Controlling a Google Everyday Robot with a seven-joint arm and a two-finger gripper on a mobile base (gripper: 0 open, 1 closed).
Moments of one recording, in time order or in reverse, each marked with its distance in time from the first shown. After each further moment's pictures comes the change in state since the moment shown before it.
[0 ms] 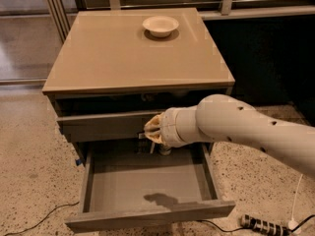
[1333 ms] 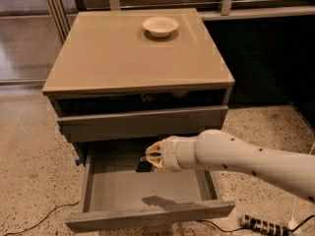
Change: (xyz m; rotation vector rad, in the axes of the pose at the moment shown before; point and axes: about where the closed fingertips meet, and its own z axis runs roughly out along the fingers) arm 0.033 0.068 0.050 -0.024 -0.034 0.050
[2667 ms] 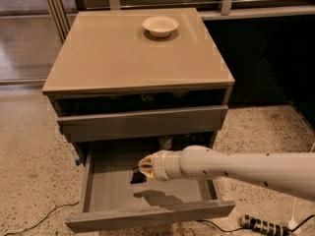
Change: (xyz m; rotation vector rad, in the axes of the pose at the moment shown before) arm 0.040 0.039 0.101 -0.038 -0.049 -0.009
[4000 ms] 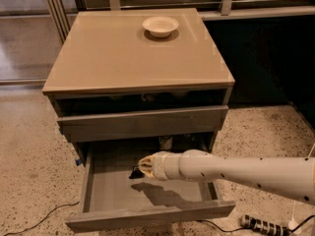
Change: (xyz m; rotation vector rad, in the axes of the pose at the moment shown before) arm 0.020 -0.004 0.027 0.054 -0.024 -0.037
